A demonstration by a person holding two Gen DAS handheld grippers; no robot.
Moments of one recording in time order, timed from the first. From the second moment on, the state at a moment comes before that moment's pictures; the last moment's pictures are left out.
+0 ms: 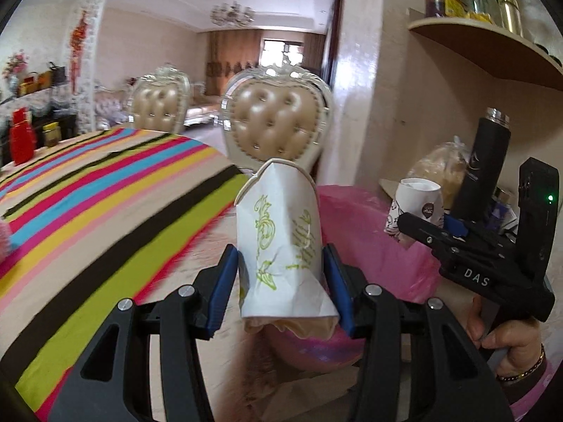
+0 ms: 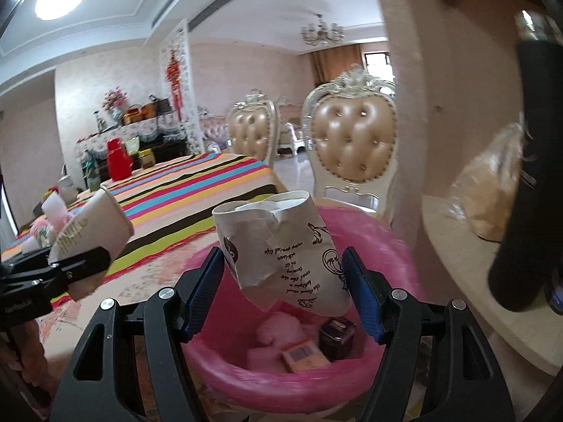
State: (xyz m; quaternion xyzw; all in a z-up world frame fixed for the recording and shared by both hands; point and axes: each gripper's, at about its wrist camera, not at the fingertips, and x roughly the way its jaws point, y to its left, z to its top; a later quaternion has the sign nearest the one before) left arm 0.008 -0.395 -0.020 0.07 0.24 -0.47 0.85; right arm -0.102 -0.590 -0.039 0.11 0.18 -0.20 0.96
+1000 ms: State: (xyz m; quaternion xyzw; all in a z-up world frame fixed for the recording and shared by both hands) left arm 0.056 -0.369 -0.022 0.07 0.23 -0.37 0.90; right arm -0.105 -0.600 -0.027 0.15 0.16 -0.21 0.95
